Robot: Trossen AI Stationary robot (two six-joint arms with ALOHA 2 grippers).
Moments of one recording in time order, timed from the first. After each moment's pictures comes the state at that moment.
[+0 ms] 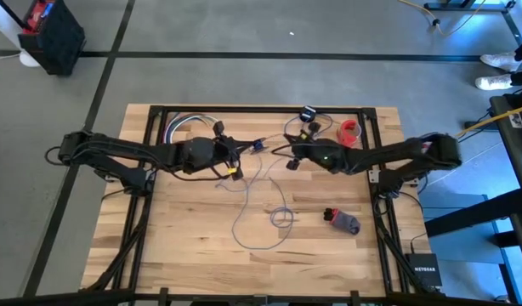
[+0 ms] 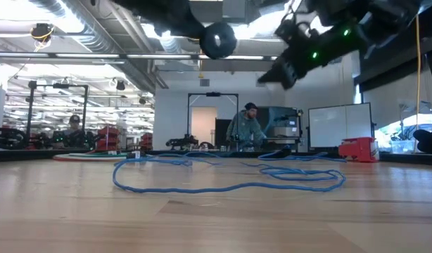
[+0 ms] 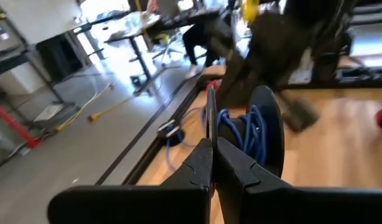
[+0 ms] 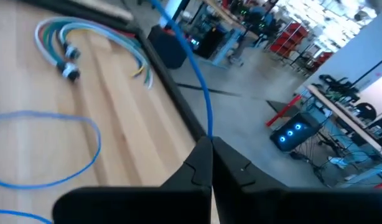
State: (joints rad) left arm 0.00 1.29 0.88 0.18 -0.53 0.16; right arm -0.14 1.36 0.59 0.55 0.54 -0.42
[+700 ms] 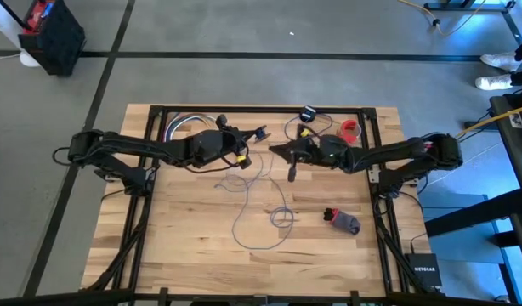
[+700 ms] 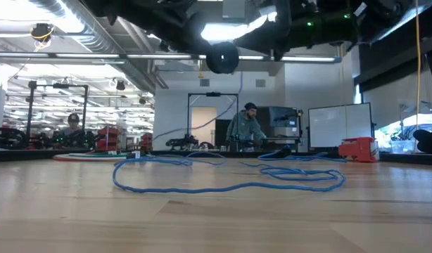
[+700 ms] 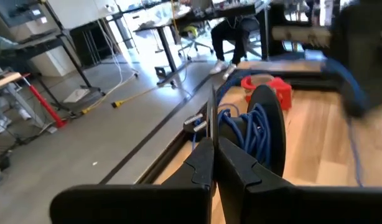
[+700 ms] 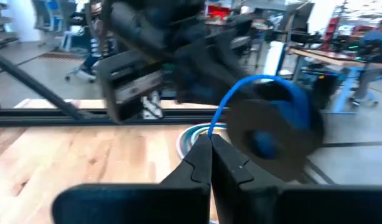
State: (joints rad) left arm 0.11 1.40 0.88 0.31 -0.54 0.13; right arm -0.11 1.40 0.66 0.72 0.05 -0.09
